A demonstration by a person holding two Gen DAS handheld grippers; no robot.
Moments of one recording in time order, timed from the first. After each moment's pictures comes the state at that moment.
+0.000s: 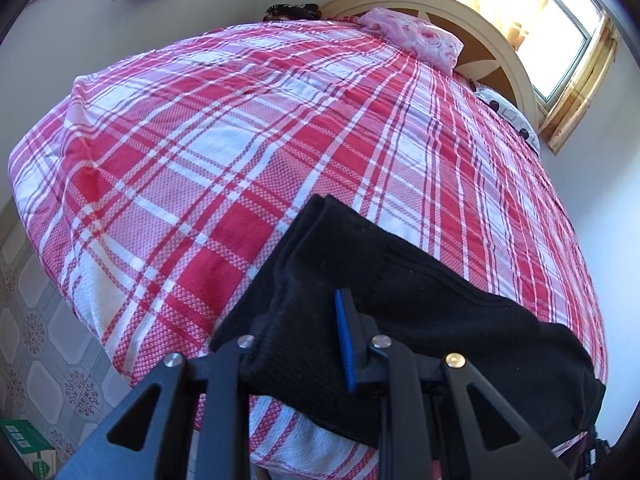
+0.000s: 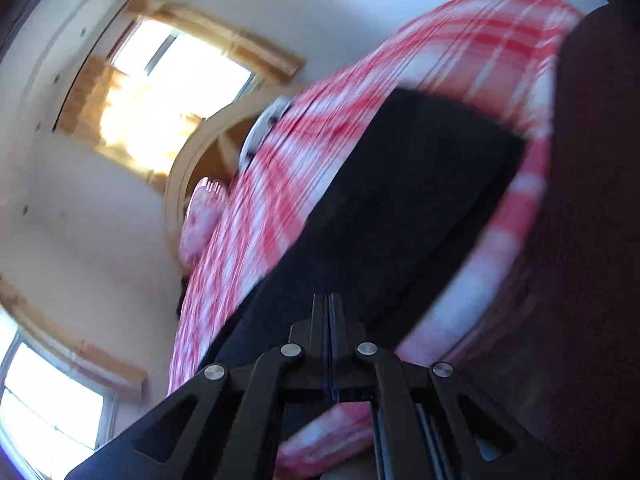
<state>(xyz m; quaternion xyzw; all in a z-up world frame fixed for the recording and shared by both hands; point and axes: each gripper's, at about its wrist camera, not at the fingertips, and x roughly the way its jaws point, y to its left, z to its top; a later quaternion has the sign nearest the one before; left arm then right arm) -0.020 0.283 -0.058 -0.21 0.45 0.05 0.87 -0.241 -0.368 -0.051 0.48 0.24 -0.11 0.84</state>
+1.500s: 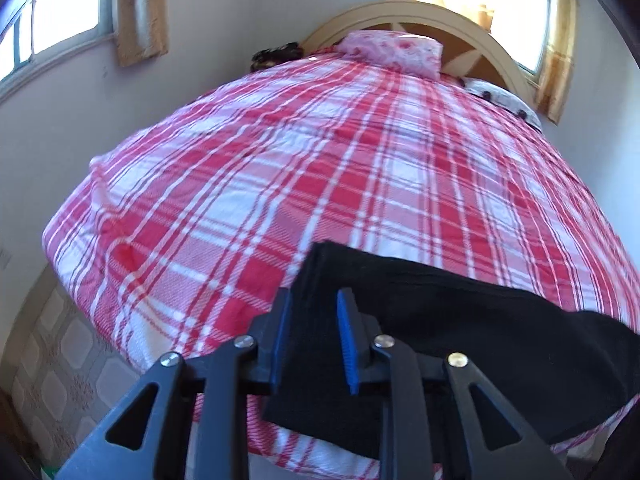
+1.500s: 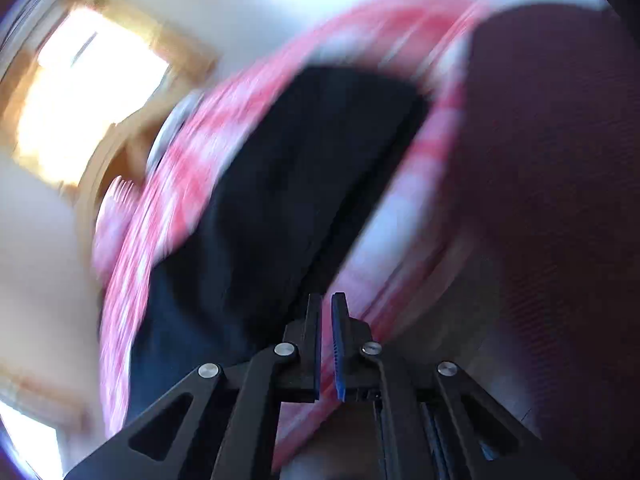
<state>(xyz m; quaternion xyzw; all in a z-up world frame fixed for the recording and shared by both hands) -0.028 0.256 -0.029 -0.07 0.40 0.07 0.91 -0.273 -0.349 -0.052 0.45 0.27 -0.33 0.79</state>
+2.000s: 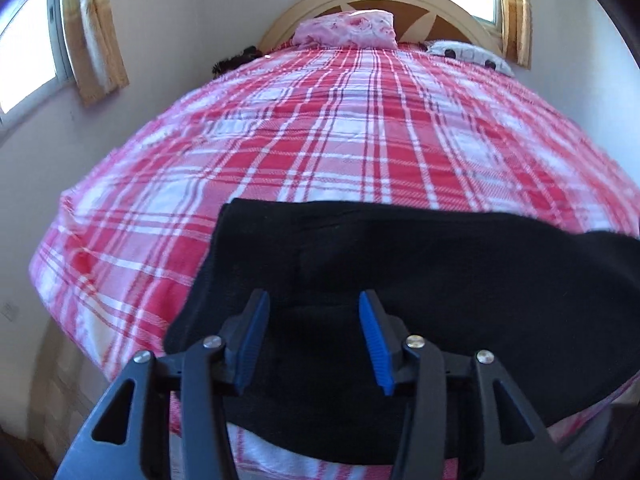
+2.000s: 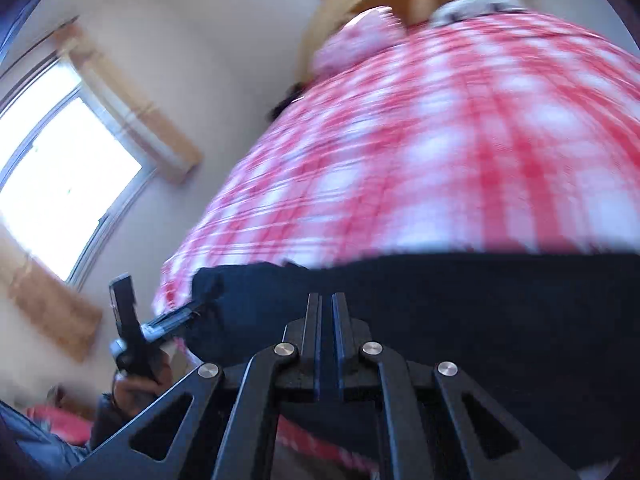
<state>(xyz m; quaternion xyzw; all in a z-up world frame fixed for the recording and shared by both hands) -0.031 0.196 -0.066 0.03 0.41 0.05 0.91 -0.042 -0.135 -0.005 0.23 0.39 0.21 0.86</state>
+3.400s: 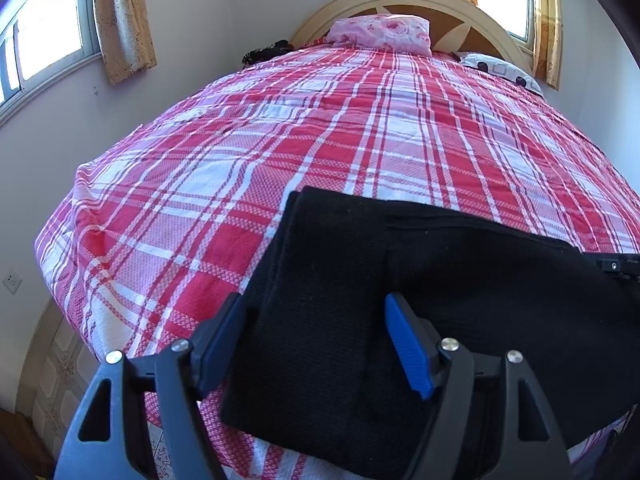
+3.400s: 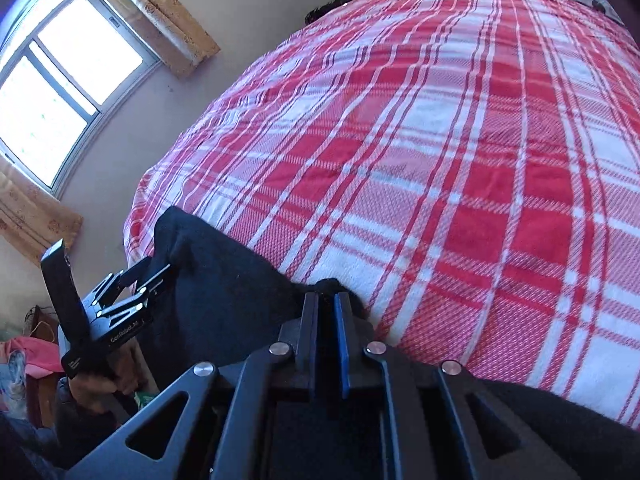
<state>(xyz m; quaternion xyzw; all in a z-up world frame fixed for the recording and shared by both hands) -0.020 0.238 -0.079 -0.02 0.40 0.08 0.91 0.063 -0.020 -0.064 0.11 0.52 0.28 0.80</state>
